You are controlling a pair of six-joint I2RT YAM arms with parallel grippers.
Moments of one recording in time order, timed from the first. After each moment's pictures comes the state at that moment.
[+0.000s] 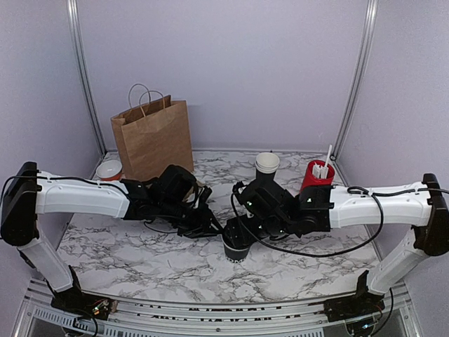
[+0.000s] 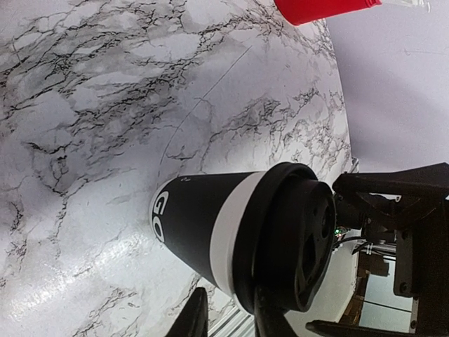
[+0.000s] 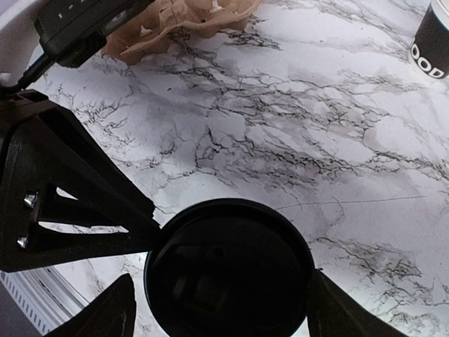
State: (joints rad) left arm -0.96 1.65 1.06 -0.19 0.36 -0.91; right arm 1.15 1.48 1.10 -0.51 0.27 0.61
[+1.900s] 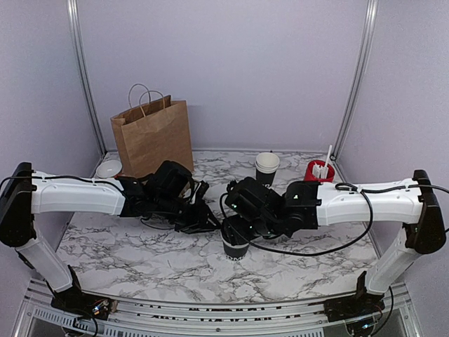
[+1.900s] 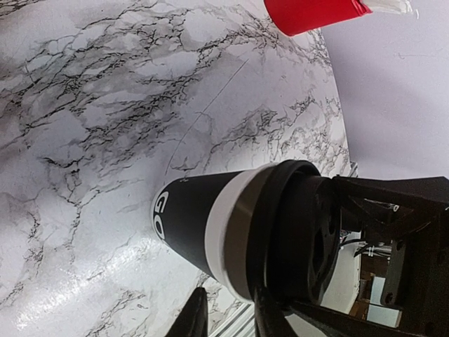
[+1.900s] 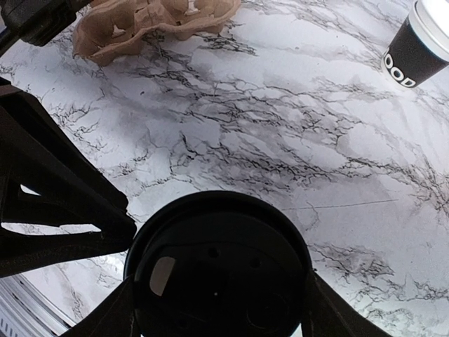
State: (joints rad) left arm -0.93 1.61 1.06 -0.21 0.35 -0.87; right arm 1.20 1.59 1.24 -0.65 0.40 0.62
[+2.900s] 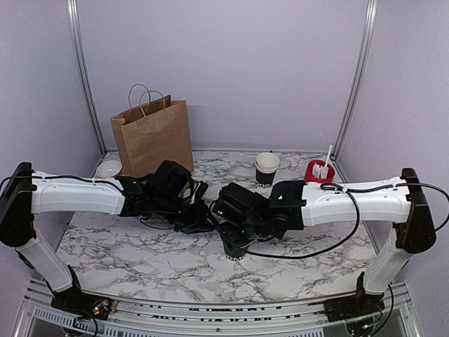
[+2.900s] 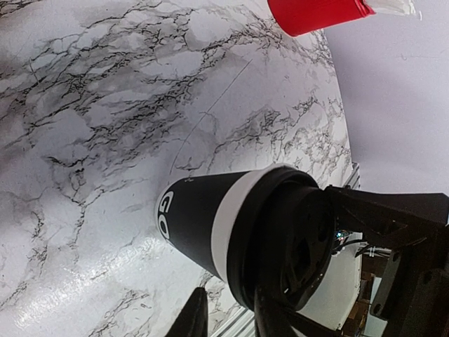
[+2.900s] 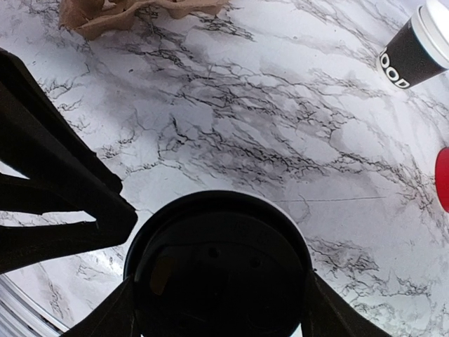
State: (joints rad) left arm -0.92 1.61 1.06 -0.22 0.36 -0.86; right arm 1.23 1.69 1.35 -0.76 0.45 0.60
